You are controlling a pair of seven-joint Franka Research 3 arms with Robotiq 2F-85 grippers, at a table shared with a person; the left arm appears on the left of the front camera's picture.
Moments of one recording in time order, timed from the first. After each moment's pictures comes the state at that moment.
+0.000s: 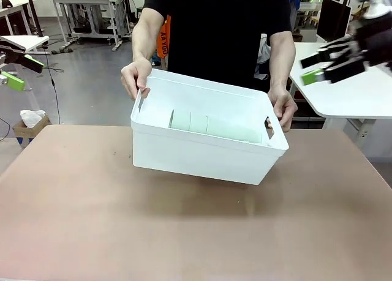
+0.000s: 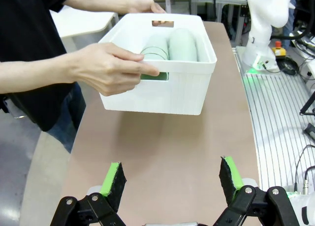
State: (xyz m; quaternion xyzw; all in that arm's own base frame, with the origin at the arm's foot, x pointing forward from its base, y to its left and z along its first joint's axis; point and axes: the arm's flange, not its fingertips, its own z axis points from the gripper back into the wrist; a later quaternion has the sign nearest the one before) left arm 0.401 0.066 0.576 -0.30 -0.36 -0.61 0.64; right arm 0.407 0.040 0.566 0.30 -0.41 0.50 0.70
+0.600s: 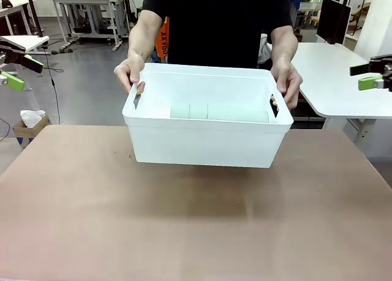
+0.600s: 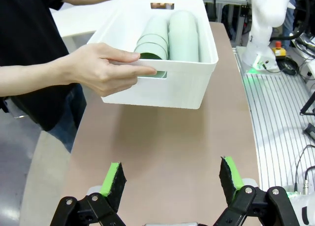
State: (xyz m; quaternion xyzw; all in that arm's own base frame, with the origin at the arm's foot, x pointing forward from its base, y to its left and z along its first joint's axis) left arm 0.401 0.066 0.576 -0.30 -0.36 -0.61 0.64; right arm 0.414 -0.081 0.522 0.37 -0.44 0.47 0.67
